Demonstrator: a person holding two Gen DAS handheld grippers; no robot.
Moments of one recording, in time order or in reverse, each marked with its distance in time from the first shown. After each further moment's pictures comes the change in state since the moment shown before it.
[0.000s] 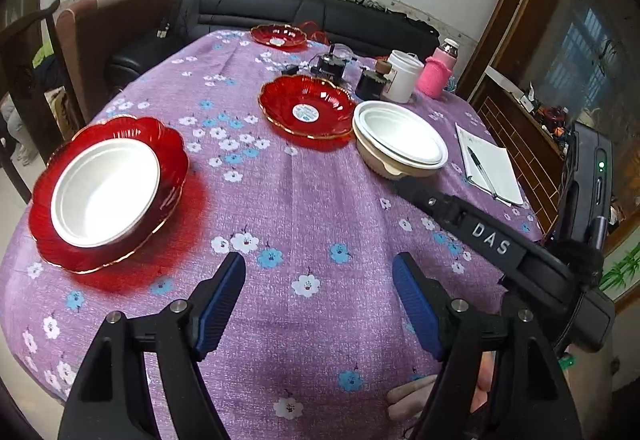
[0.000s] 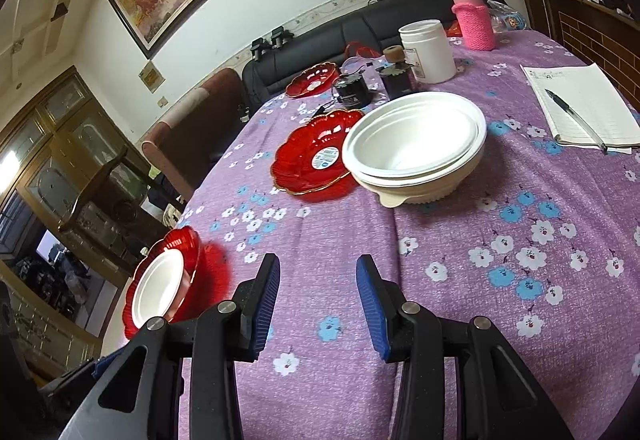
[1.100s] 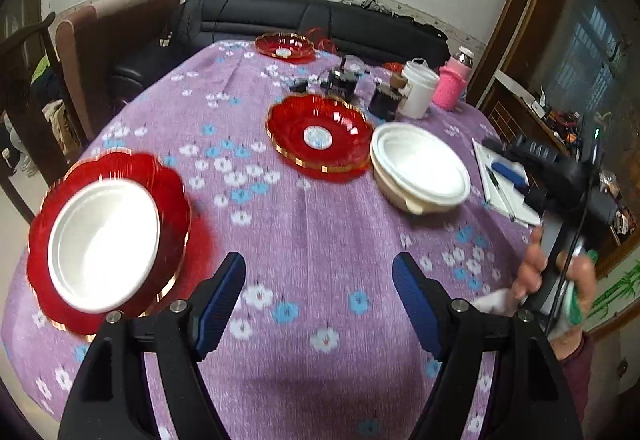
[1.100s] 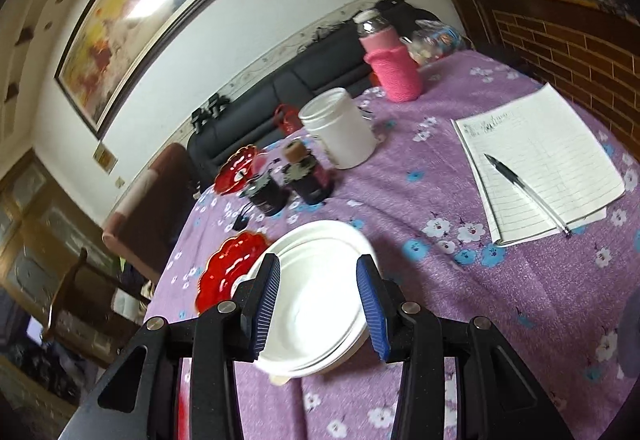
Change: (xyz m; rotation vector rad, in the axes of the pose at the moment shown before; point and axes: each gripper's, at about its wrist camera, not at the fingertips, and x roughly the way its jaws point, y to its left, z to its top) left arm 0.024 0.008 0.047 0.014 -0.029 0.035; right arm 0.018 -0.109 0.106 0.222 -0.163 -0.103
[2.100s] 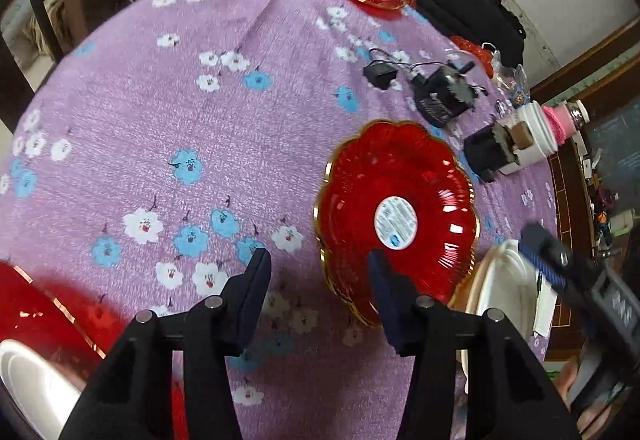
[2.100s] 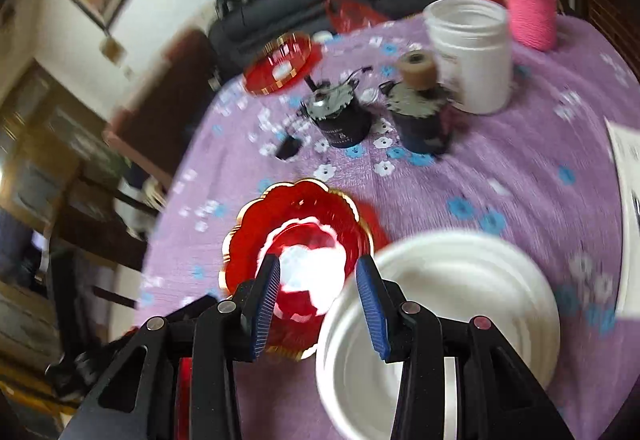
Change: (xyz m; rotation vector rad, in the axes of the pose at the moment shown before) left arm 0.195 0.090 0.141 -0.300 0.342 -0.022; right arm 0.162 0.123 0.036 -0.237 0.463 -0.023
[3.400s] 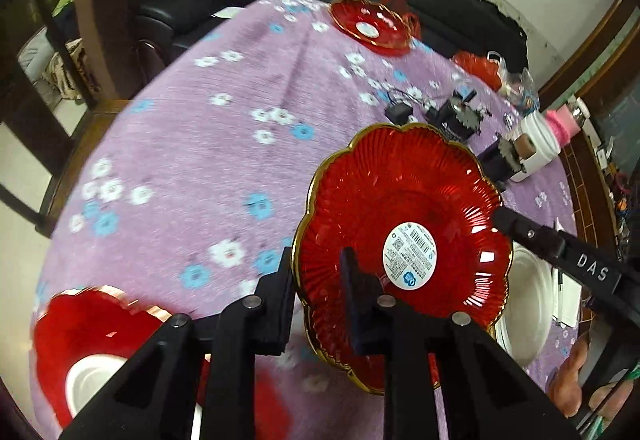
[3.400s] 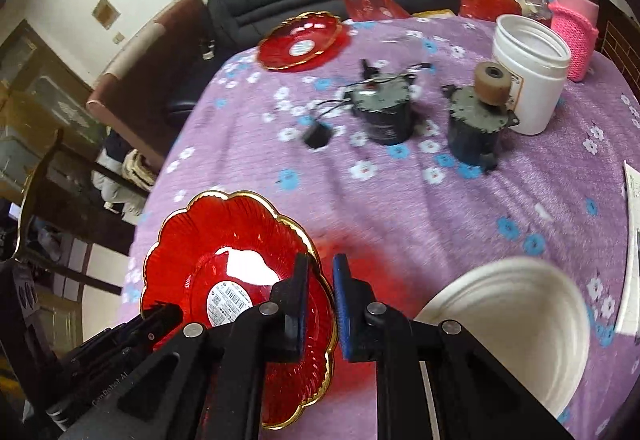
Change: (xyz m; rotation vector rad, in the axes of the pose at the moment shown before) left arm -0.065 0.015 -0.004 0.086 -0.134 0.112; right arm 0.011 0.069 -0.008 -0.057 0.027 -0.026
